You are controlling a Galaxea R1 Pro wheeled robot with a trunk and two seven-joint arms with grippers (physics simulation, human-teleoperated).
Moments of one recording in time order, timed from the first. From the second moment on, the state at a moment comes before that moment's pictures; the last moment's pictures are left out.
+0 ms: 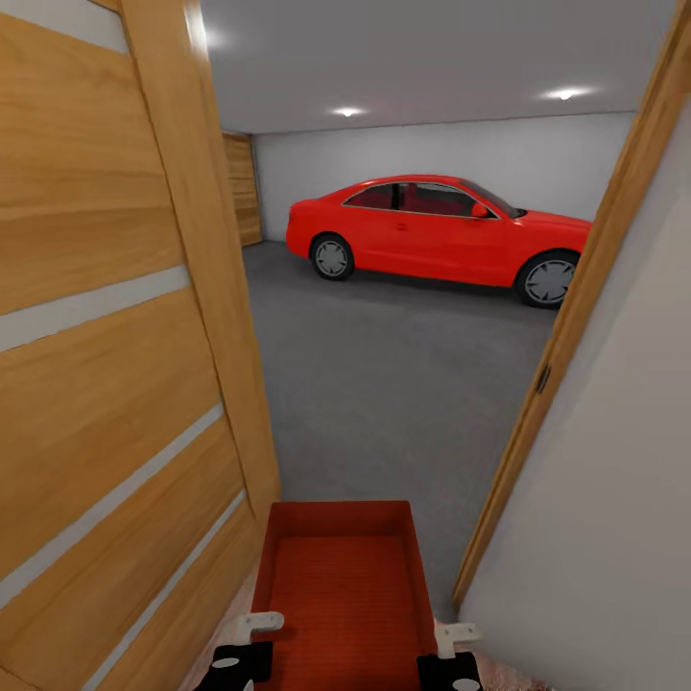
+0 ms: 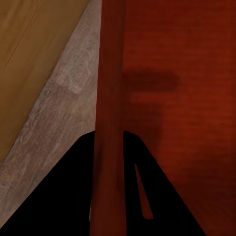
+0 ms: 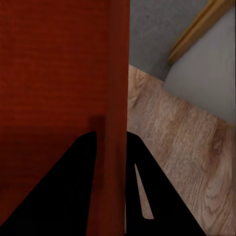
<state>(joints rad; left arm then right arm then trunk) -0.40 -0.13 0.02 -0.38 -0.01 0.13 0.20 -0.42 0.06 0.52 -0.27 -0.40 -0.02 -0.26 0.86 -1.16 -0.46</state>
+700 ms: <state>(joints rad) -0.40 -0.13 0.02 -0.38 -0.02 0.13 0.20 -0.42 0.06 0.52 -0.27 -0.40 -0.02 -0.26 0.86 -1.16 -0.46</state>
